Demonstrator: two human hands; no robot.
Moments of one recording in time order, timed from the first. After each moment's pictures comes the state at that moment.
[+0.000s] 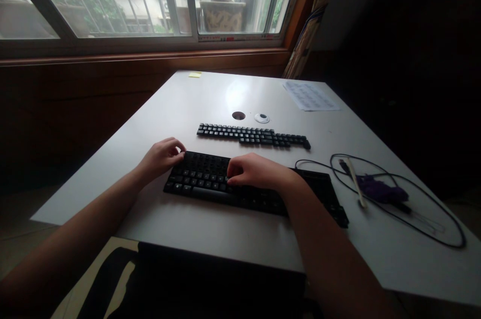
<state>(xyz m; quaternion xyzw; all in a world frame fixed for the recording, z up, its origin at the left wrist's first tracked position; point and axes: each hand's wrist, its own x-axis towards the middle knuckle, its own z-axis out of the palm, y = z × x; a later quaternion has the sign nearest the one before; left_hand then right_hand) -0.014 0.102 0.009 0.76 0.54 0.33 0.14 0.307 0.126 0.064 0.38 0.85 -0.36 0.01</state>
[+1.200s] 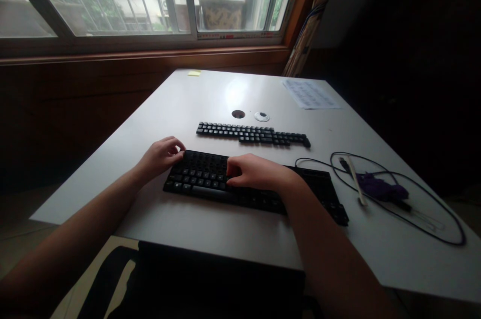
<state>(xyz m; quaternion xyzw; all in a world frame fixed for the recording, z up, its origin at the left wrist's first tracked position) -0.014 0.101 0.012 0.76 0.55 0.31 0.14 0.304 0.118 0.072 0.39 0.86 -0.33 0.03</state>
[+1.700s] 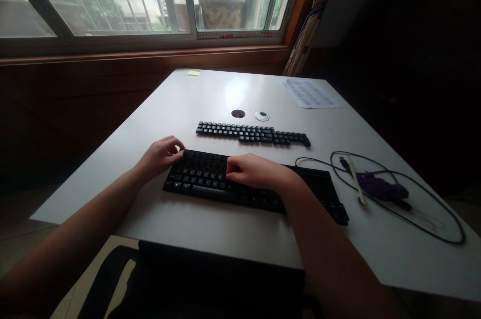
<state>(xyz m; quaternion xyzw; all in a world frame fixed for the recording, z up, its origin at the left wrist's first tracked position) -0.014 0.101 0.010 0.77 0.54 0.32 0.13 0.302 0.119 0.068 0.38 0.86 -0.33 0.02</state>
